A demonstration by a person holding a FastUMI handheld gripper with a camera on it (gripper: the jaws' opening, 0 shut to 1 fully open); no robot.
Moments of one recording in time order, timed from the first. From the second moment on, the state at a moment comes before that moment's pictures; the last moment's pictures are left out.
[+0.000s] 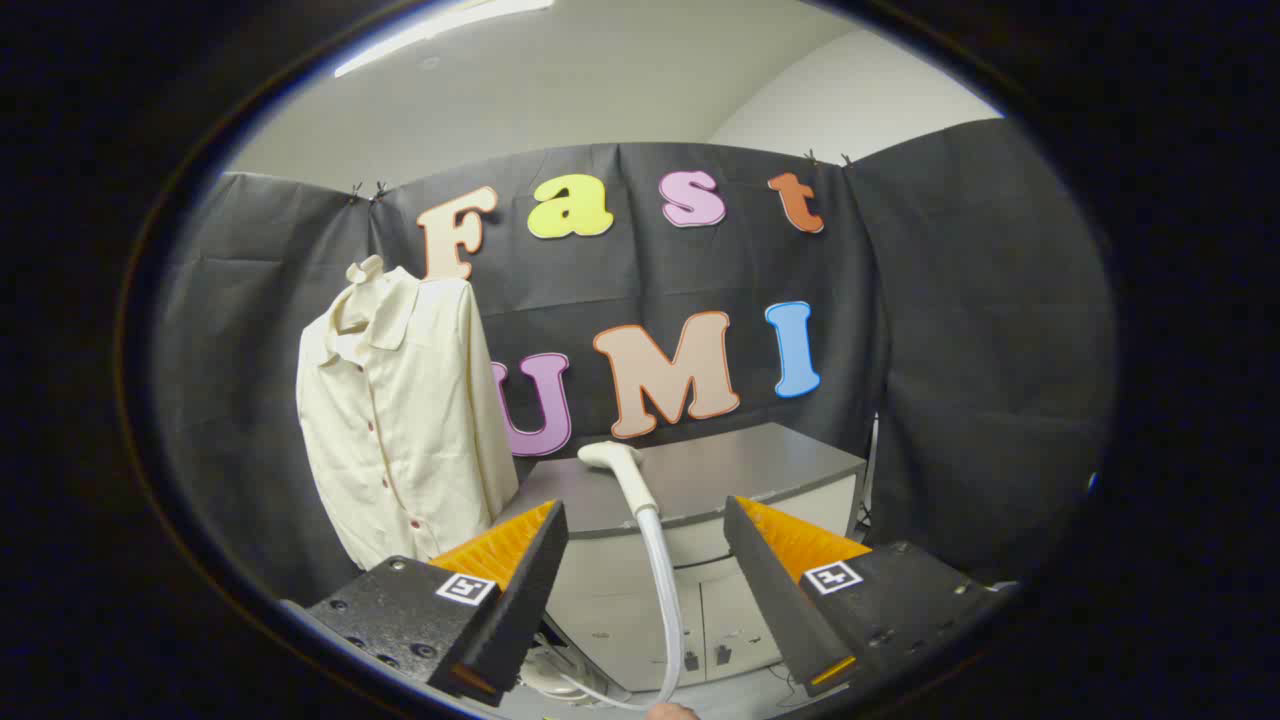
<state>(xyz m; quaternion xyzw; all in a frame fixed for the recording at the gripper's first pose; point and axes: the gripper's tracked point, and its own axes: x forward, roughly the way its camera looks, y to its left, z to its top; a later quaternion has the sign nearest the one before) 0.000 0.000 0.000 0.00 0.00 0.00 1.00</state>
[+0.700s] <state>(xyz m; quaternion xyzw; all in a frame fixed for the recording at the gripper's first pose) 0.002 -0.026 0.007 0.04 0.00 0.01 1.00</state>
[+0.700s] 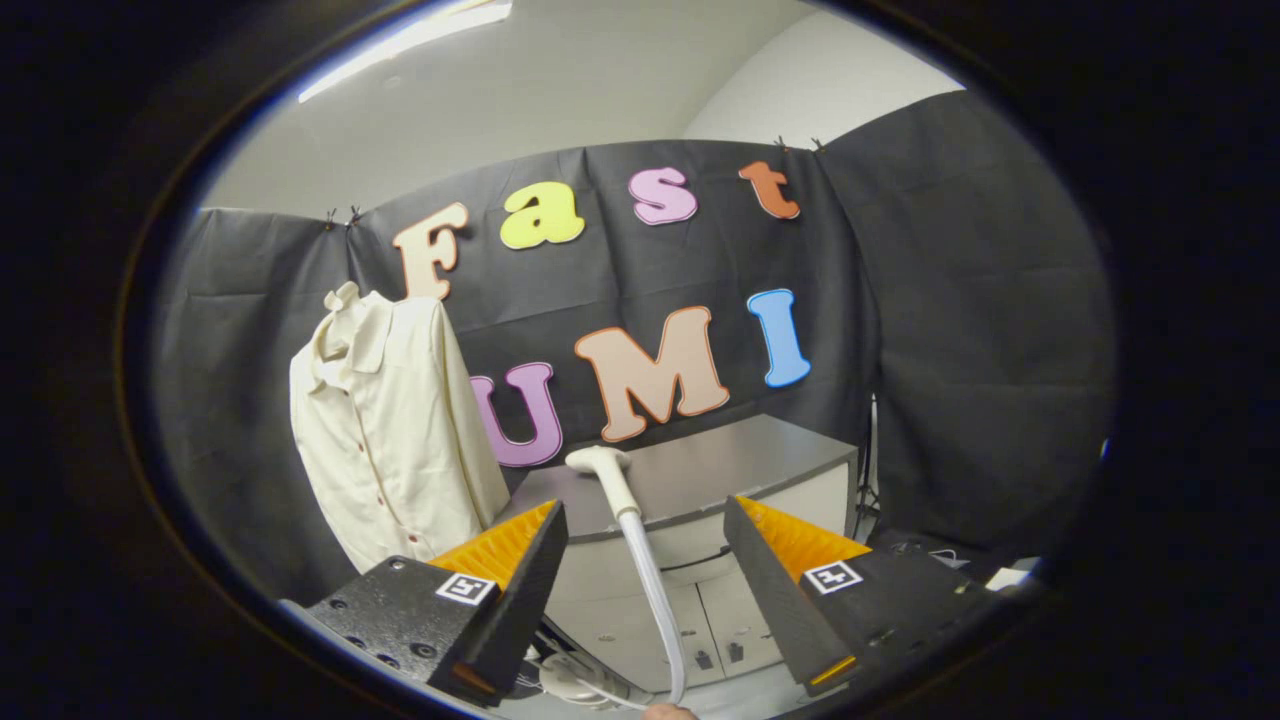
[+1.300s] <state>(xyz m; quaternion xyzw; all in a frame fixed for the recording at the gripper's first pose) 0.020 -0.039 0.010 0.03 0.01 0.03 1.00</state>
